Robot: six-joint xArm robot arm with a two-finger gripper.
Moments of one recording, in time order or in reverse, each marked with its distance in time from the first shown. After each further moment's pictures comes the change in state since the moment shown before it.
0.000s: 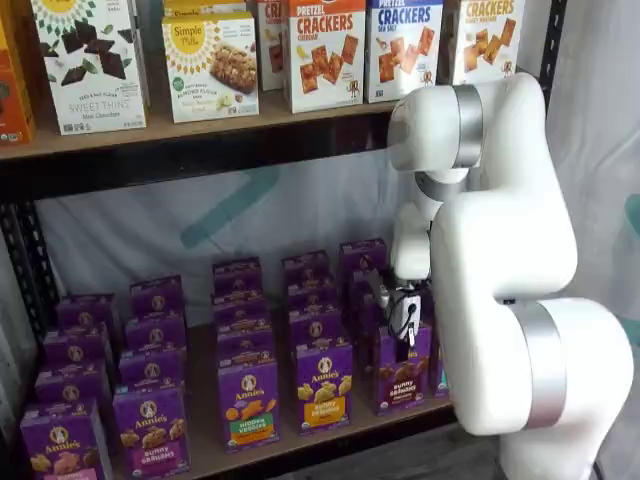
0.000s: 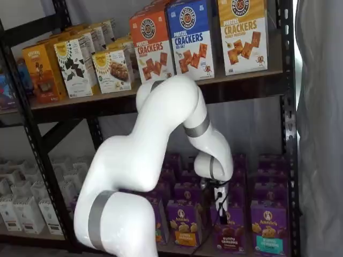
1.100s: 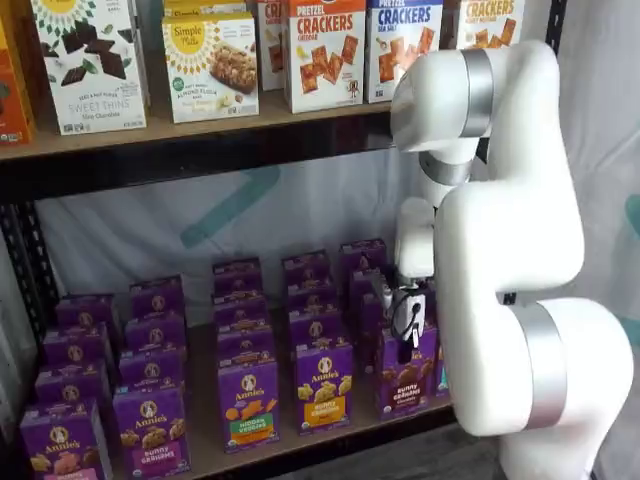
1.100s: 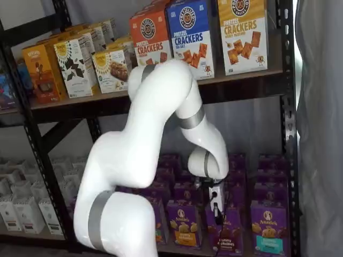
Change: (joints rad) arm 0.007 -0.168 0.236 -0.029 -0.056 0.033
